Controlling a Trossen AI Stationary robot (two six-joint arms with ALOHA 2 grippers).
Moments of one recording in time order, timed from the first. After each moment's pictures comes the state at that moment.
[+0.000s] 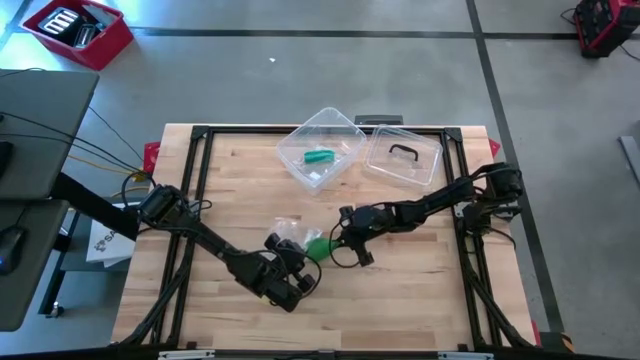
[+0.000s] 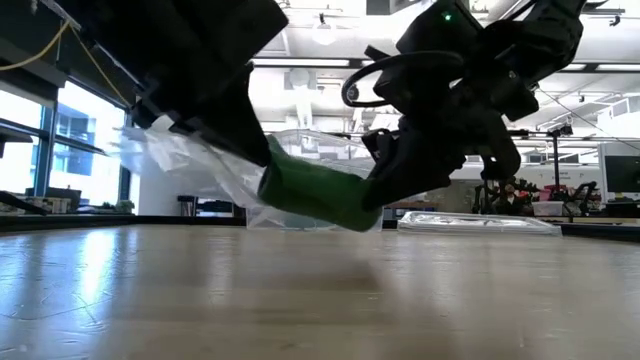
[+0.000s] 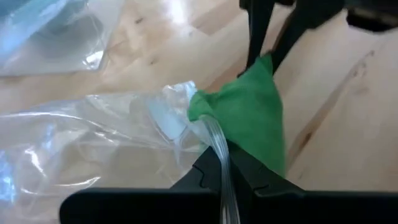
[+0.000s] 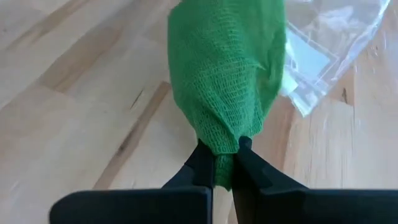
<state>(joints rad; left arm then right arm) -0.56 1.89 1.18 -0.46 -0.91 -1.09 0.10 1.76 0.74 0.33 -0.13 -0.29</state>
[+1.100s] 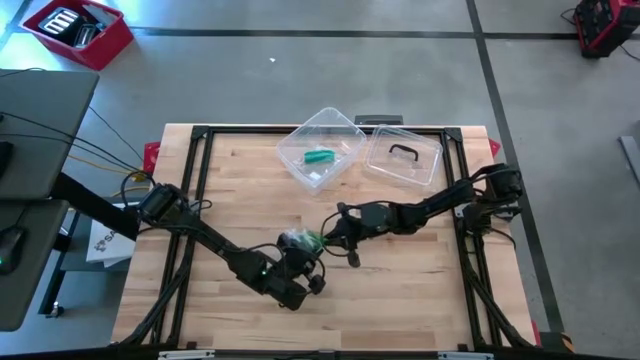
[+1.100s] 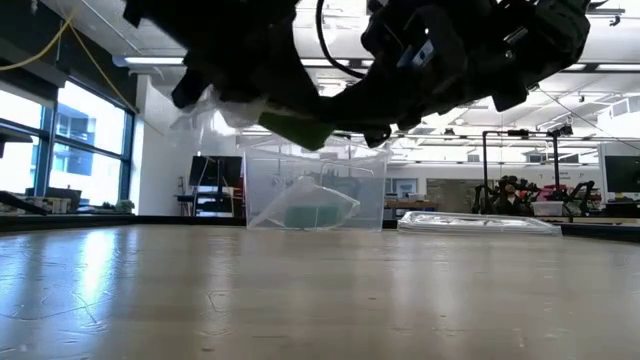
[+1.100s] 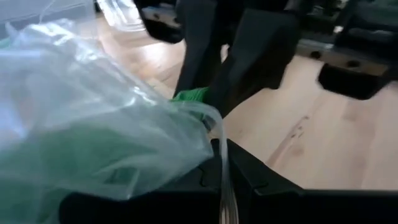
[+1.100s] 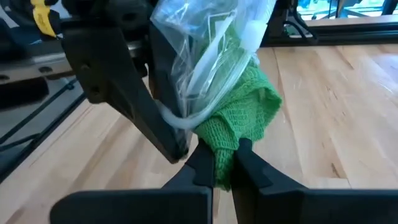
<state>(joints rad) -0.54 1.88 1.18 -0.16 -0.98 -0.92 0.13 1.76 0.74 0.70 -0.08 0.07</state>
